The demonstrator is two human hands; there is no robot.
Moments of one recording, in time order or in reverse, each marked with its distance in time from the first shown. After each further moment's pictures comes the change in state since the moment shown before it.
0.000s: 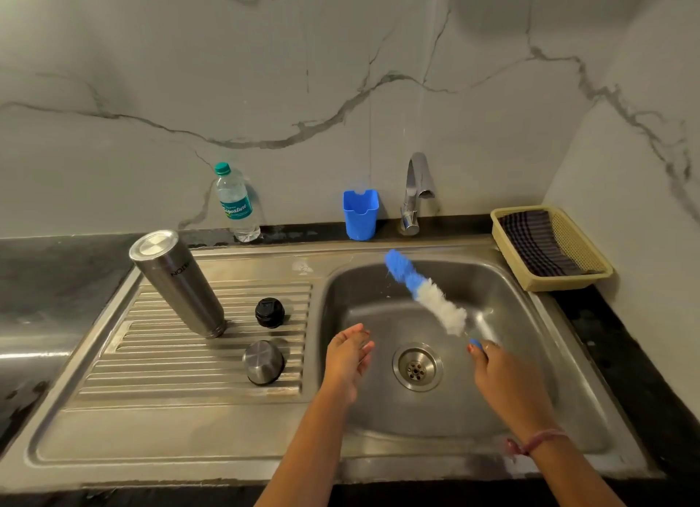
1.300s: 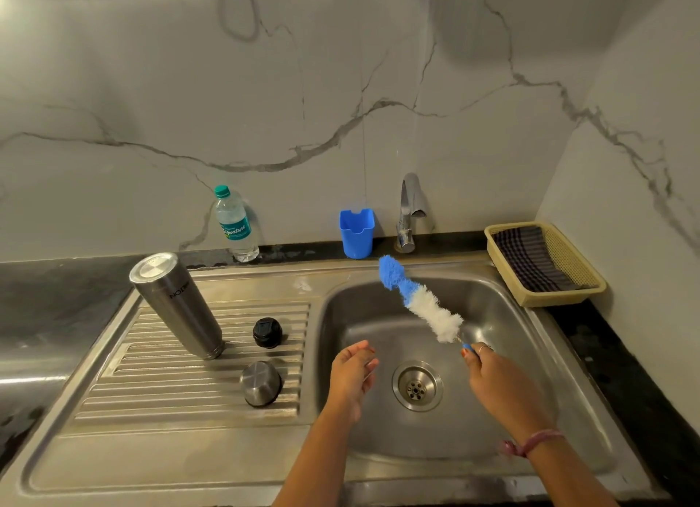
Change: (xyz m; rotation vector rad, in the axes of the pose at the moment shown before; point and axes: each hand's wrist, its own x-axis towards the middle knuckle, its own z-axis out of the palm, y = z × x) left_hand -0.003 -0.002 0.010 0.069 -0.018 0.023; right_hand 0.015 -0.007 -0.011 0.081 -0.040 -0.006
